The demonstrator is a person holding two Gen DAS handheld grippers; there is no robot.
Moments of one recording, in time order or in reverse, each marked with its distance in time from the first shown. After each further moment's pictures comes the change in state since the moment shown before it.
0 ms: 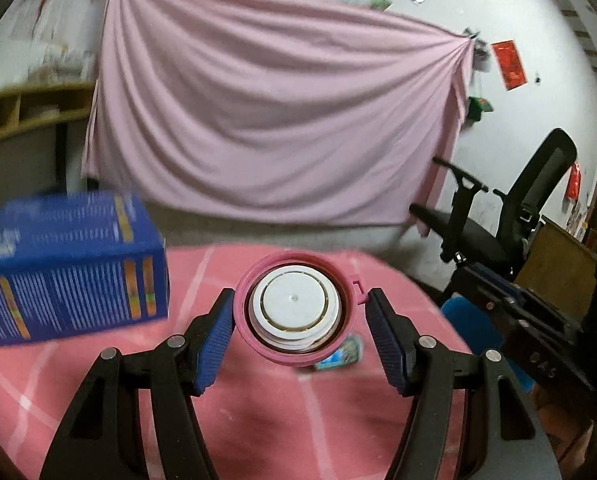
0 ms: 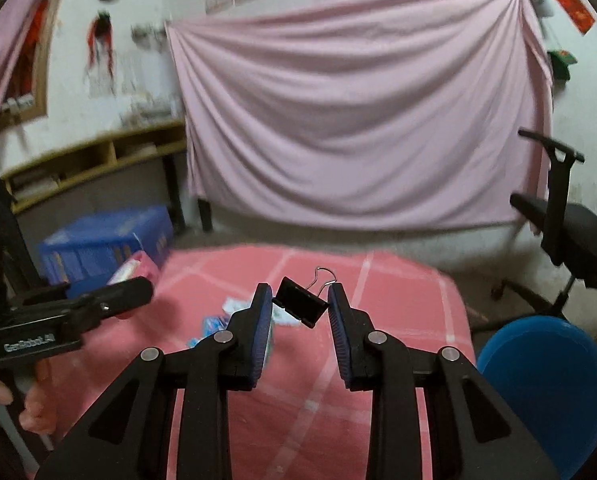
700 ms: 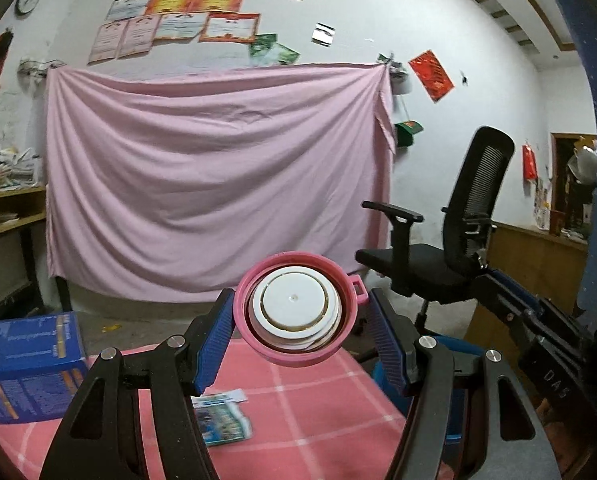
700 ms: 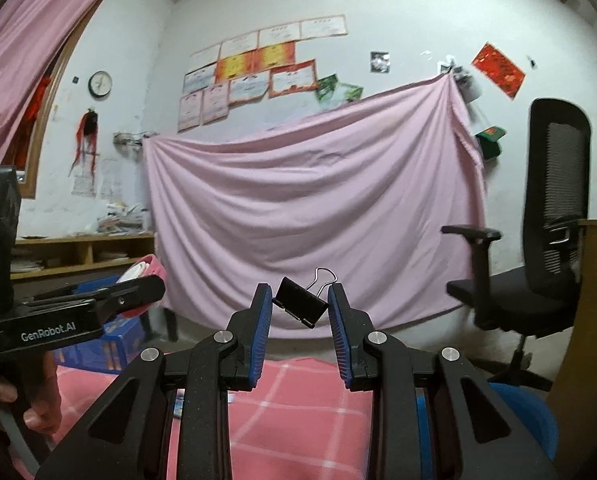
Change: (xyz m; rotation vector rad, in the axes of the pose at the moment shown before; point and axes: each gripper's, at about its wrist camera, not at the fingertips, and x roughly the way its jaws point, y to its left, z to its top) left arm -0.009 -0.129 0.012 0.211 -0.197 -0.115; right arm -0.113 -0.057 0.005 0.035 -0.393 -0.167
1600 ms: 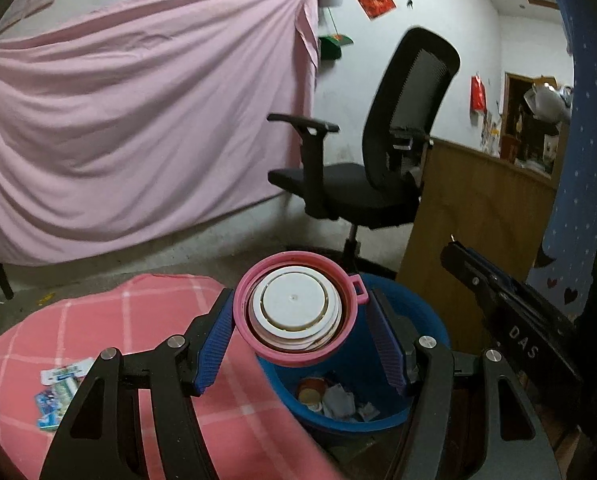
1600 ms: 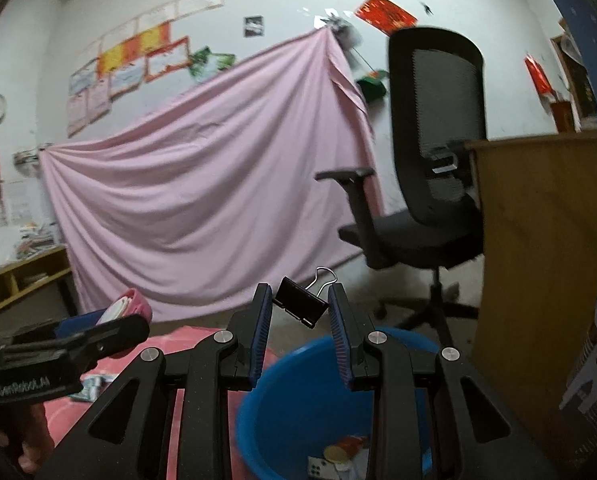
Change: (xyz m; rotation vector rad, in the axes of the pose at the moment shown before) left arm 0.113 -0.127 -0.012 0.072 0.307 -0.232; right arm -0.019 -0.128 -0.033 0.228 0.170 -0.316
